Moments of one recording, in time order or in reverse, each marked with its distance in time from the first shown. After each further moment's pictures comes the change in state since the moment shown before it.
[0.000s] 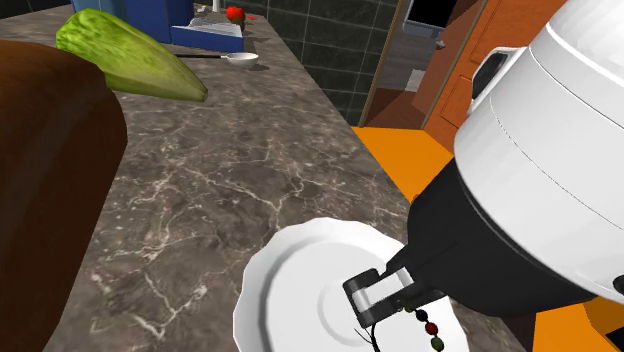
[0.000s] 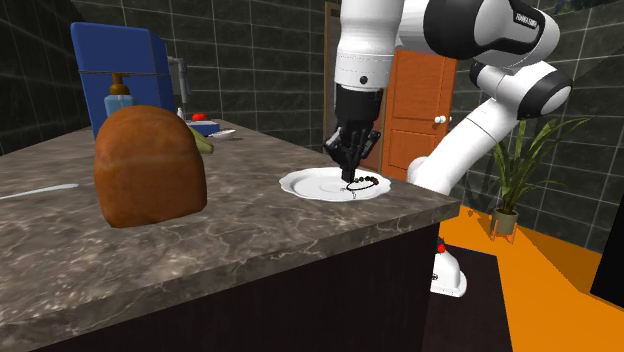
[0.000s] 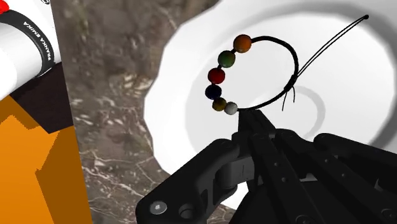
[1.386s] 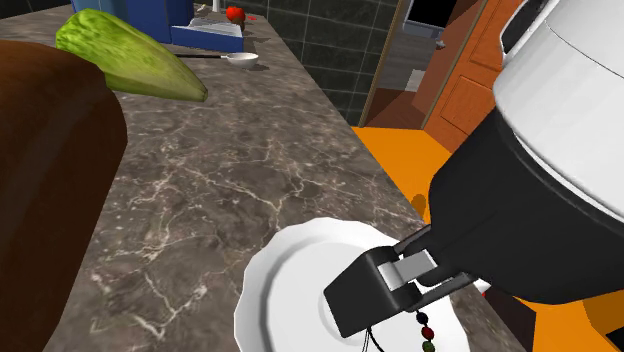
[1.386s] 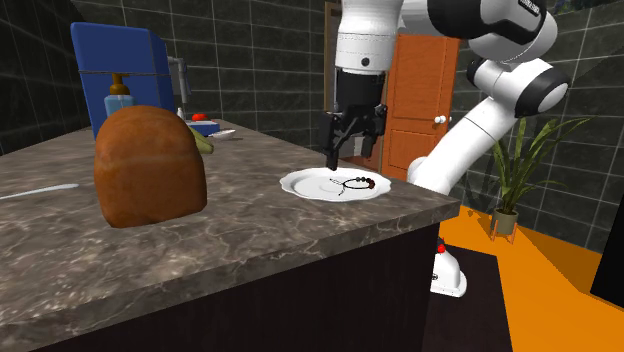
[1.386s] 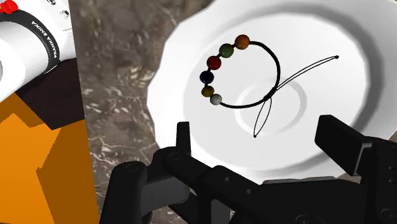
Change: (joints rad) arm -0.015 0.026 0.000 0.079 -0.013 -0.055 0.006
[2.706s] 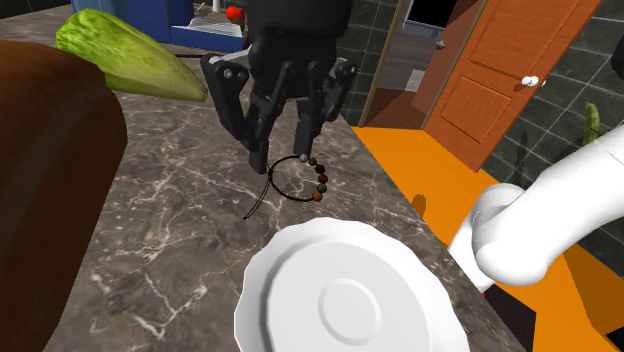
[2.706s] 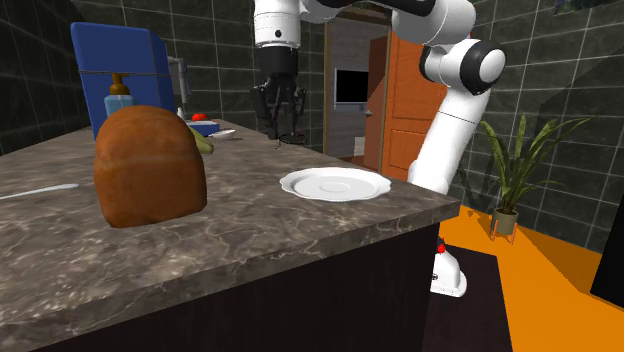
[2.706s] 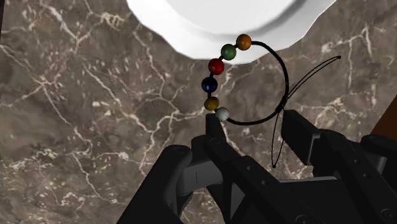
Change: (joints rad) arm -0.039 0.355 -0.206 0.224 -0.069 0.031 -0.382
